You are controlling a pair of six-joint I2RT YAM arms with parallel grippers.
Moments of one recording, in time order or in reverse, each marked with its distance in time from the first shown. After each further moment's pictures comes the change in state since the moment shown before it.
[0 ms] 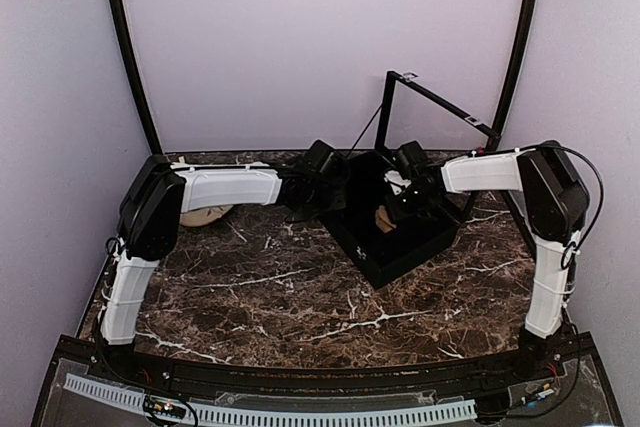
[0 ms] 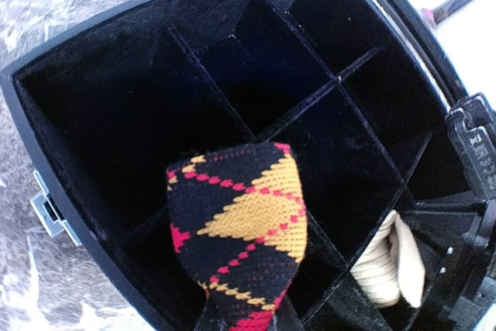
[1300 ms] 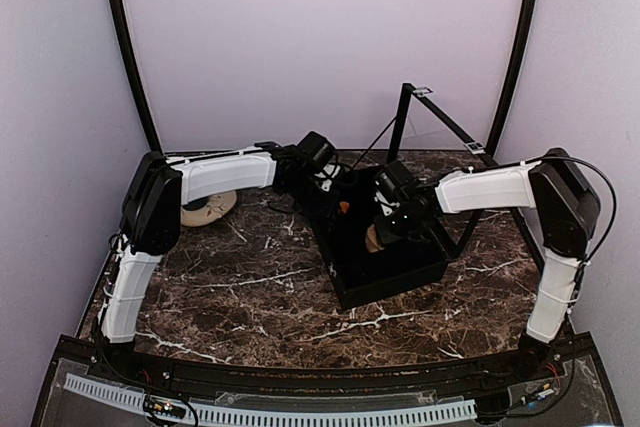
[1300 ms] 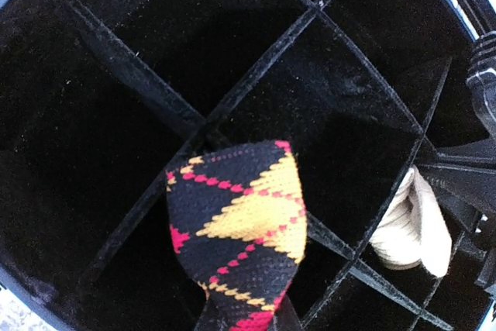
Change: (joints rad) left arm 0.075 0.038 0.141 -0.341 0.319 0.436; right arm 0.180 -0.118 -0.140 -0.043 0.105 0.200
